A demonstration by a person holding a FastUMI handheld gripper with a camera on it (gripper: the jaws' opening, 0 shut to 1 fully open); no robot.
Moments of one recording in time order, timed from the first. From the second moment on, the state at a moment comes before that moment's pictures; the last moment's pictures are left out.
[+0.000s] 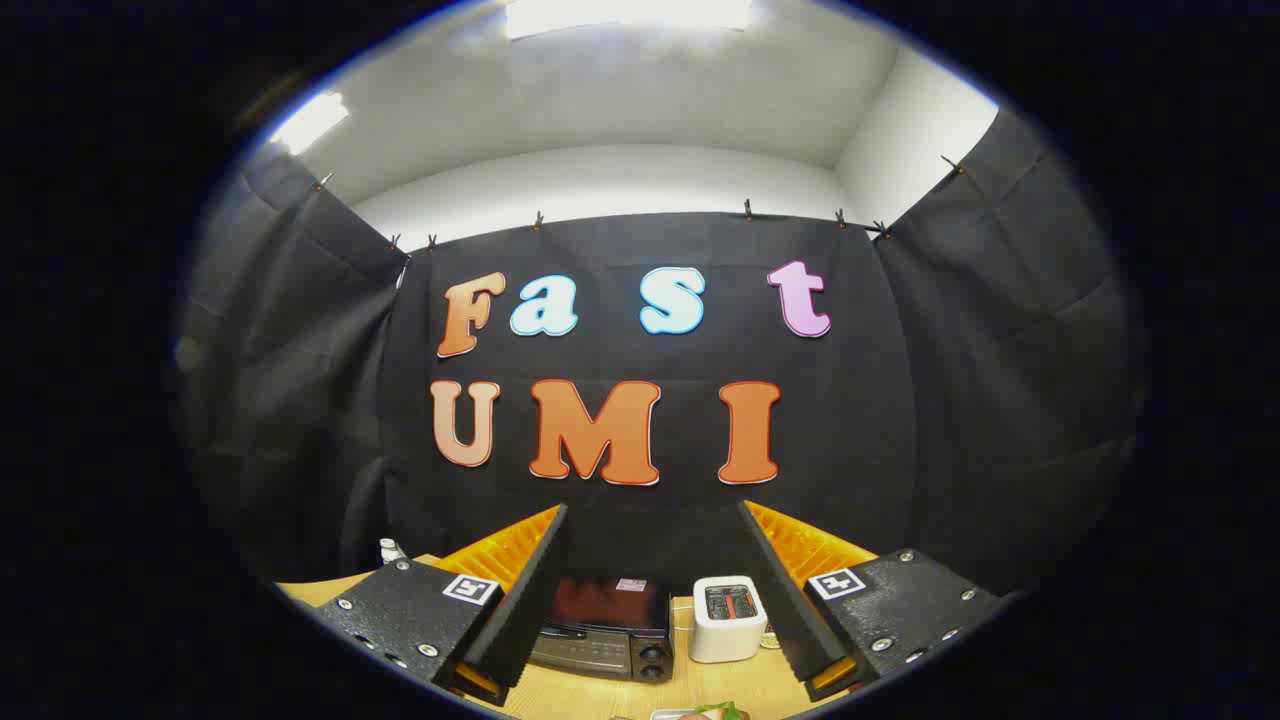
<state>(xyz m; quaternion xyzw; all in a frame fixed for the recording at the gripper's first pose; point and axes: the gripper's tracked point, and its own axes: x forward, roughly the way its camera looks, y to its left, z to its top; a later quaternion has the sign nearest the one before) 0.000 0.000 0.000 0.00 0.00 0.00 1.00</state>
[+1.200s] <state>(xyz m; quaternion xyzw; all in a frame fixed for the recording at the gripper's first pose) 0.015 0.071 -0.020 0.03 0.01 0.07 1.00</state>
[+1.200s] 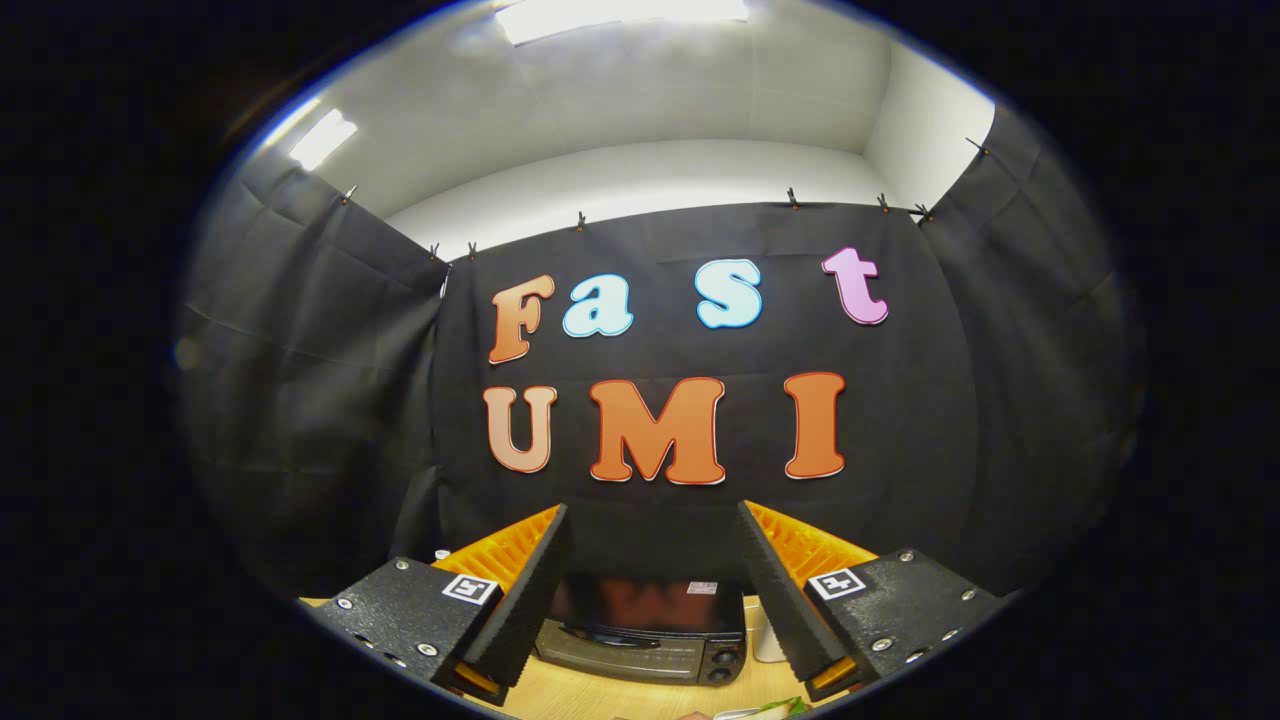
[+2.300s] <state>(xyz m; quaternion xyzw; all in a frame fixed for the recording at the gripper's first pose) 0.090 0.151 -0.248 0.05 0.22 0.08 0.97</state>
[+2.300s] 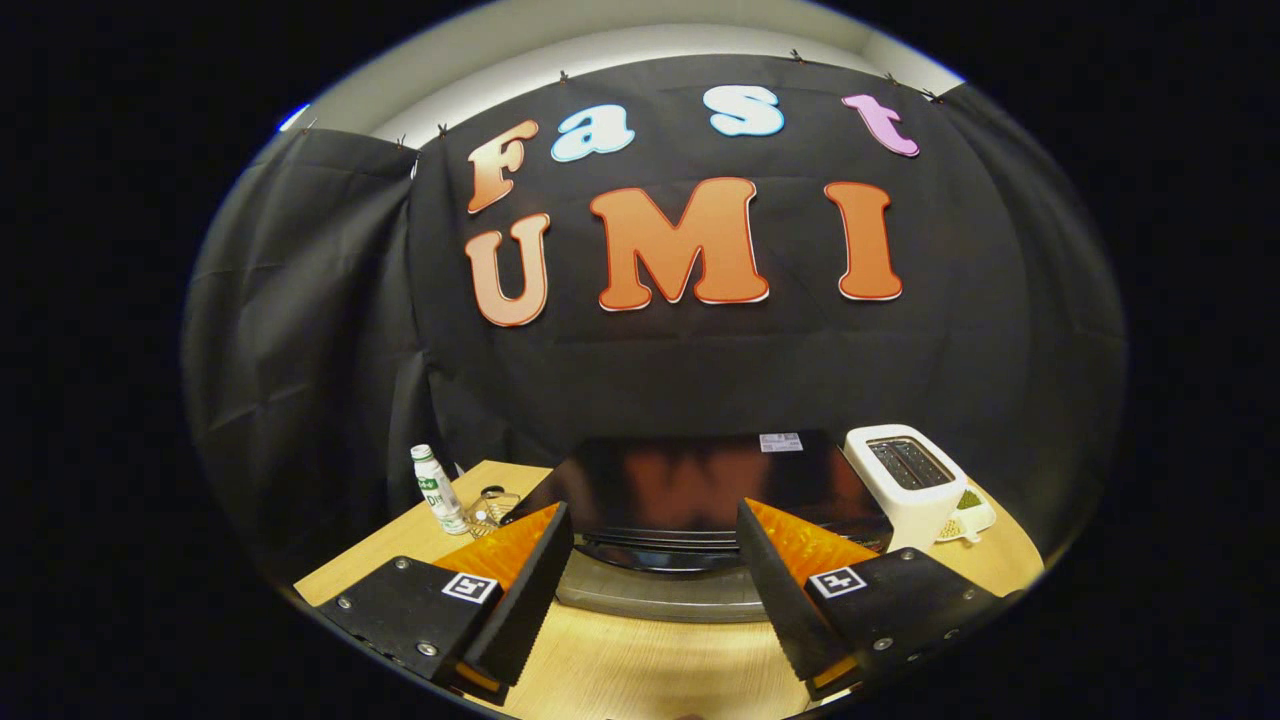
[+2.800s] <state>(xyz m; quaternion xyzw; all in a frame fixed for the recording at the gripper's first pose) 0.115 0.144 -0.306 0.02 0.24 0.03 0.97</state>
